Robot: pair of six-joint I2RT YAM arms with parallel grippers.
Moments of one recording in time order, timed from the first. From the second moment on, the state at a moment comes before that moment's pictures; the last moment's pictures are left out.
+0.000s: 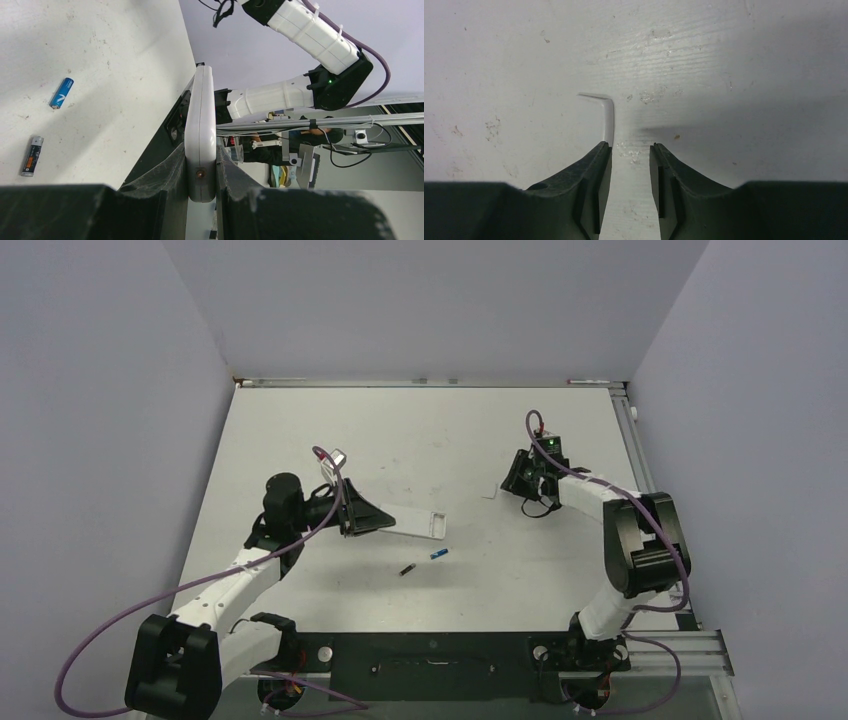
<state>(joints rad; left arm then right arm) -0.28 1.05 0.48 0.38 0.99 -1.16 0.19 1.69 0.90 -0.09 -0.12 0.51</state>
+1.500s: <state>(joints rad) -0.60 0.85 0.12 0.14 0.53 -1.23 0.47 1.26 0.84 -0.37 -0.04 0.38</state>
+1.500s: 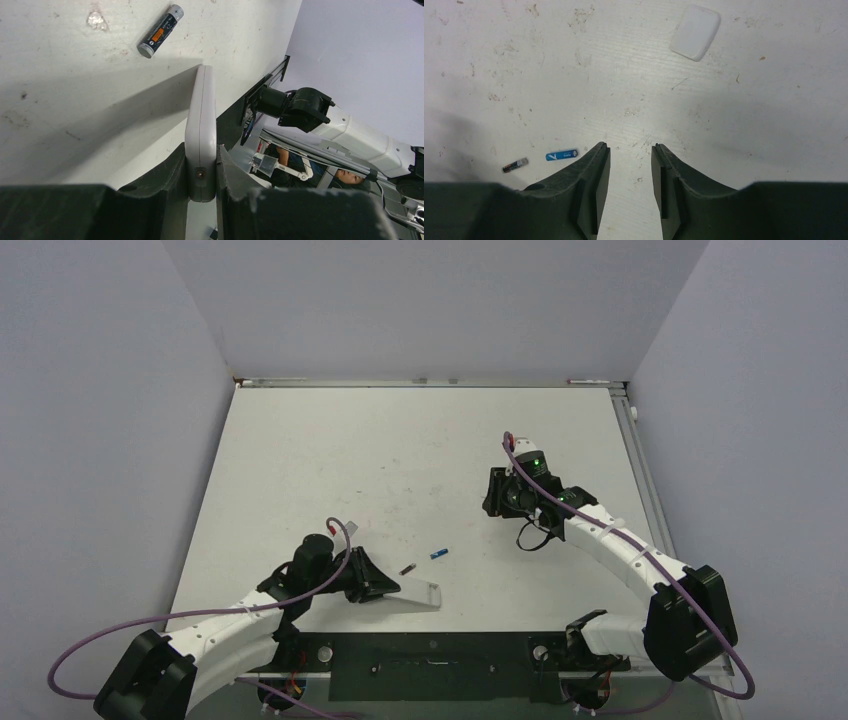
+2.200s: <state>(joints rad) -0.61 0.90 0.12 0.07 0.47 -1.16 0.54 1.21 0.81 -0.41 -0.14 0.27</state>
